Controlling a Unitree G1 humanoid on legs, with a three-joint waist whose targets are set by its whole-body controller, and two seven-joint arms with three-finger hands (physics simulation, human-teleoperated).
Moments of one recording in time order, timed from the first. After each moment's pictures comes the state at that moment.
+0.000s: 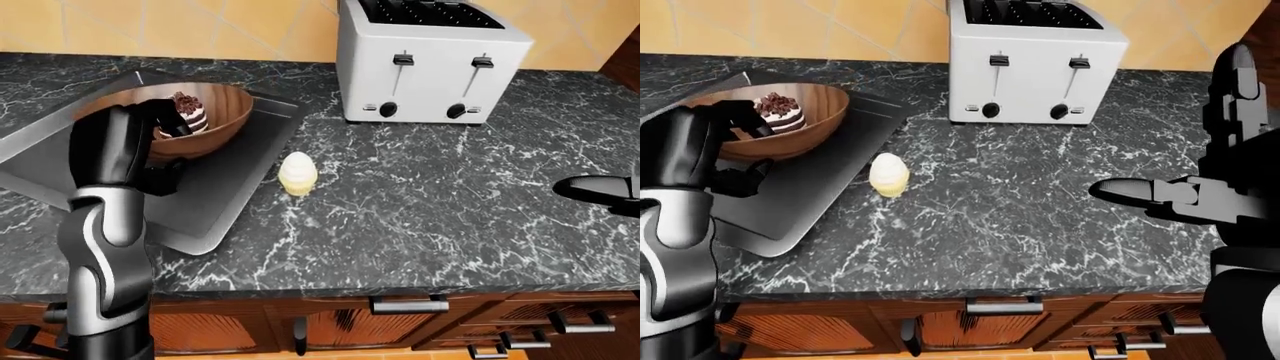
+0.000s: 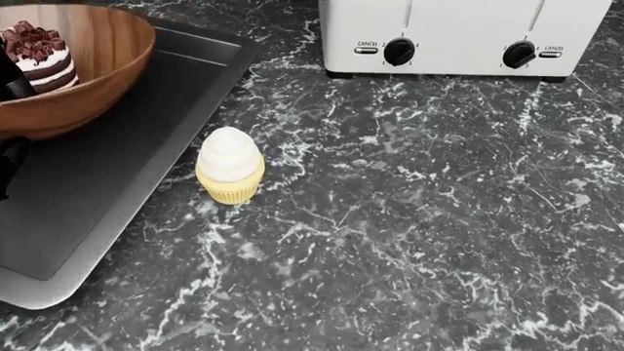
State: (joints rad) left arm -0.43 0.41 0.26 -0.21 0.86 0.14 -0.18; right arm -0.24 -0.55 -0.69 -0.92 0.80 0.77 -0.30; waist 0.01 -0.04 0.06
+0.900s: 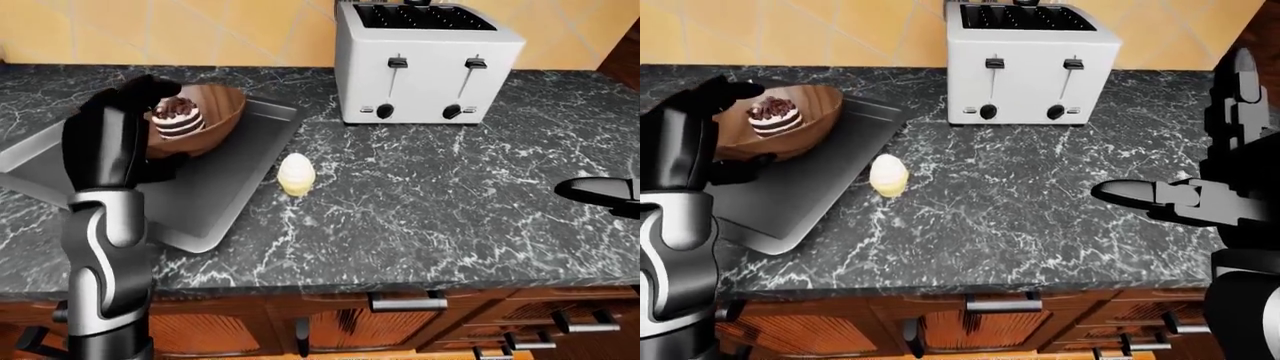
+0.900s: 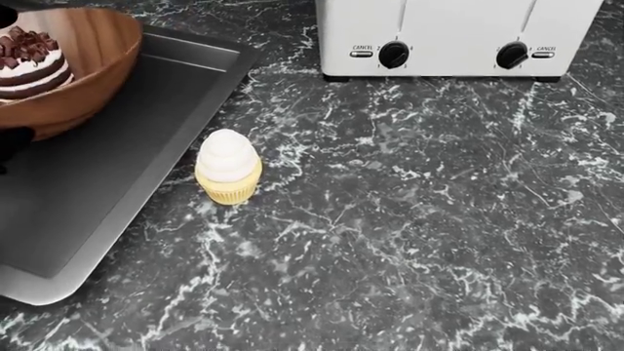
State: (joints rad) left arm -0.42 0.41 0.26 -0.19 0.87 0.08 -0.05; right arm -0.23 -0.54 -0.70 -0.92 0.79 0.76 -0.29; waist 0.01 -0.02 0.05
